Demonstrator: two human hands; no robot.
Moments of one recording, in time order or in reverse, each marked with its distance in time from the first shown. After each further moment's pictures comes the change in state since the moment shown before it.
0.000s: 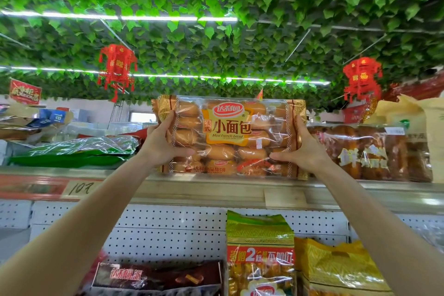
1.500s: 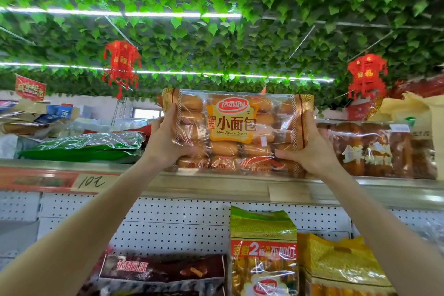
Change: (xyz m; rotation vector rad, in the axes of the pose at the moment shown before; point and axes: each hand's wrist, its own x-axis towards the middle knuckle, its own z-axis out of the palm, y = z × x) left_hand -0.028 0.012 0.001 0.068 0.101 0.123; right_hand -0.028 -0.013 -0.002 -0.036 0.110 -0.056
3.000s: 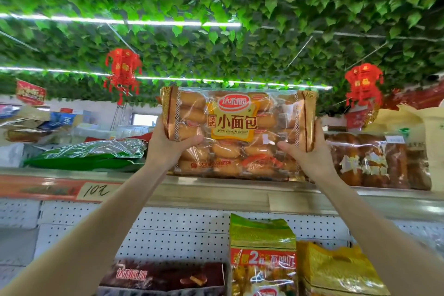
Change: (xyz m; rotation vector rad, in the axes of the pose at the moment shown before) left_hand 0.005 0.007 -0.001 -0.427 0.210 -0.004; right_hand 0.002 -0.006 0.005 0.346 0.138 -0.042
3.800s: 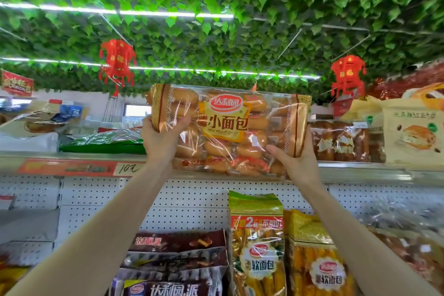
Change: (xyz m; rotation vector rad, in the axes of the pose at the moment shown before) left_hand -0.068 0.060 -0.046 -0.292 0.204 -0.212; right_hand -0.106 -0.049 -0.009 0.067 0.018 0.098
